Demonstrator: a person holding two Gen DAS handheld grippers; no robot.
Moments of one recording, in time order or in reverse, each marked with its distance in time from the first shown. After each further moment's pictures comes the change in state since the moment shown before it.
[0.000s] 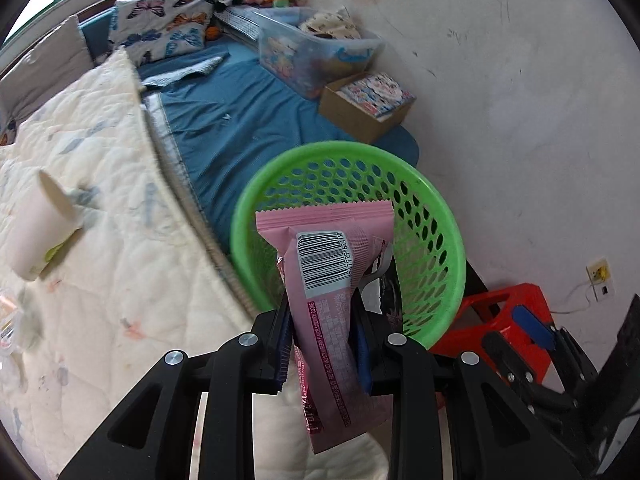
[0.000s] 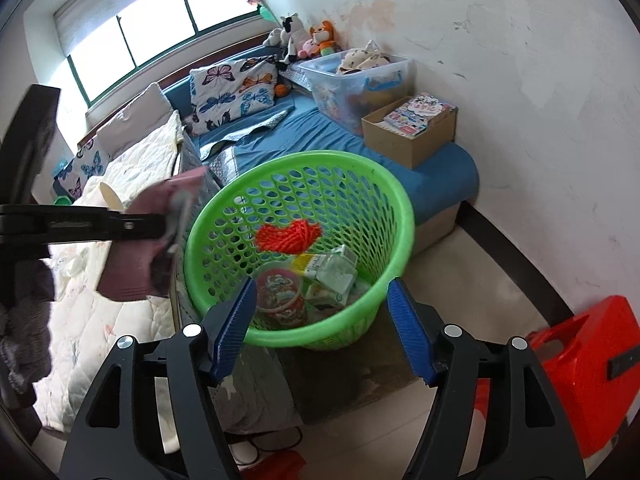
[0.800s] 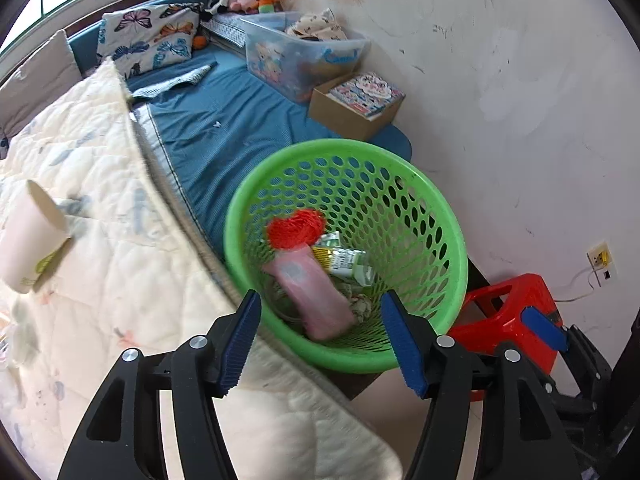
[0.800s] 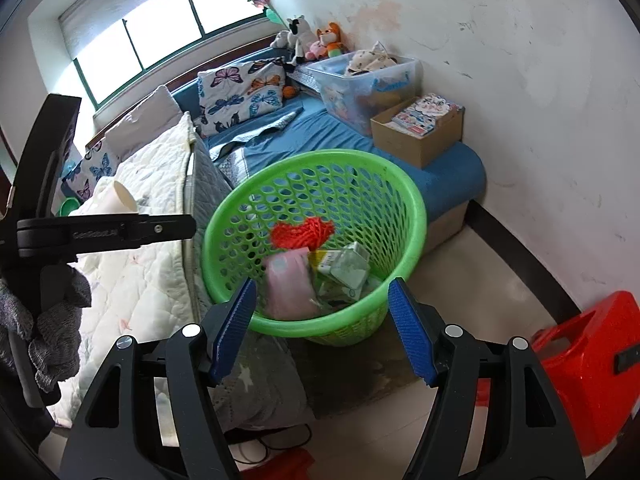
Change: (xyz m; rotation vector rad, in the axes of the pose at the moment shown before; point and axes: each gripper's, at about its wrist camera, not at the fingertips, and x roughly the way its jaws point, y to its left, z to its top) left arm -0.002 0.004 -0.010 0.040 -0.043 -0.002; right arm -0.008 0.012 -0.002 -0.008 -0.006 0.036
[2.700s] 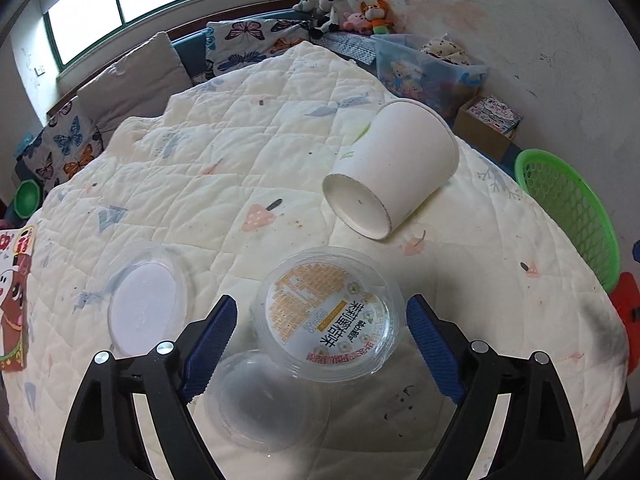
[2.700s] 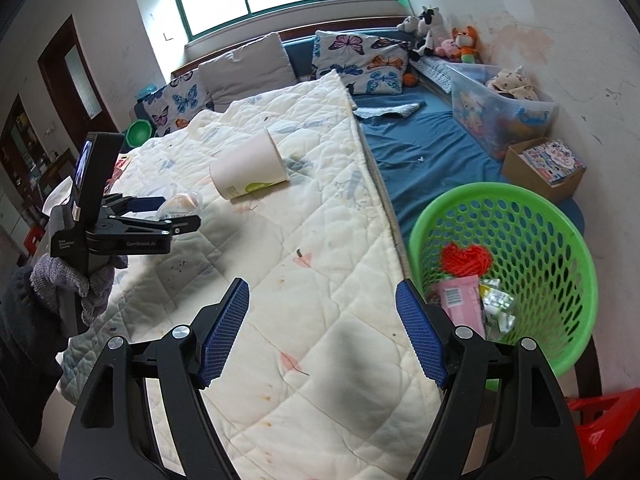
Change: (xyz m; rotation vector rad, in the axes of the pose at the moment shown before) left arm -0.062 0.259 -0.063 -0.018 -0.092 0.301; right arm 0.049 0.205 0.011 -0.306 0.092 0.212
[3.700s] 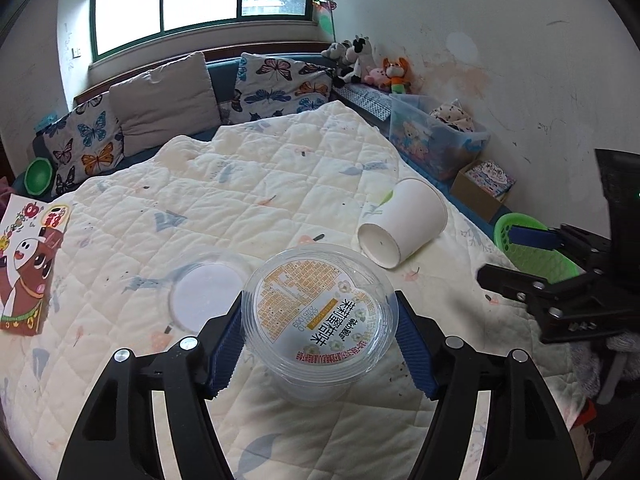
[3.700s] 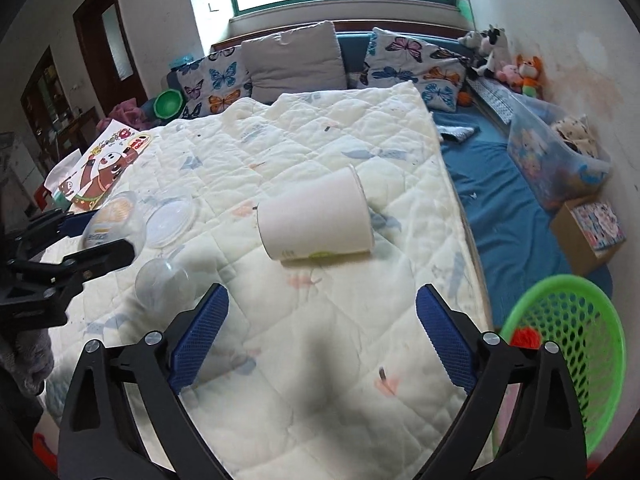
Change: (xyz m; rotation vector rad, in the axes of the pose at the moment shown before) left arm -0.086 0.041 -0.024 -0.148 -0.174 -0.024; right arm 0.093 0.070 0.073 -0.174 0.029 0.073
